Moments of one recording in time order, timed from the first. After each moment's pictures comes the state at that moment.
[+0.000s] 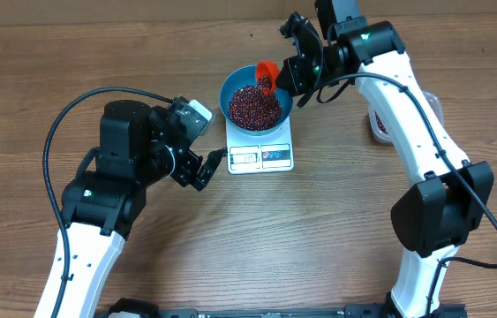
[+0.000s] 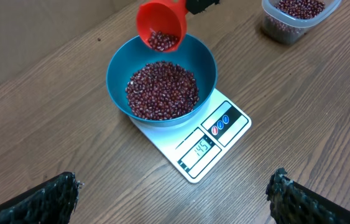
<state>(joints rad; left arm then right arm) -0.22 1.14 1.08 -0.65 0.35 0.36 0.32 2.05 2.01 -1.06 -0.45 -0.04</state>
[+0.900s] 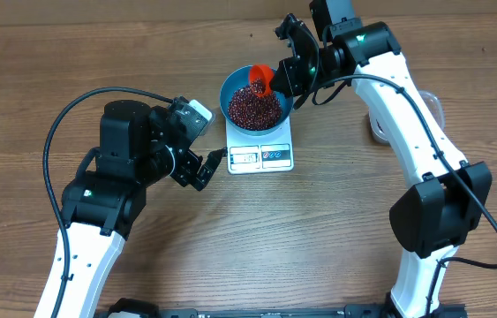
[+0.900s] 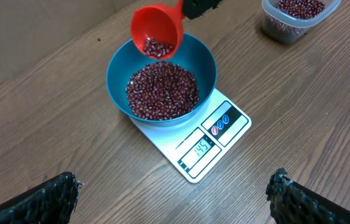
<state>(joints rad) -0.22 1.14 1.08 -0.65 0.35 0.36 0.32 2.05 2.02 -1.07 -0.51 -0.01</state>
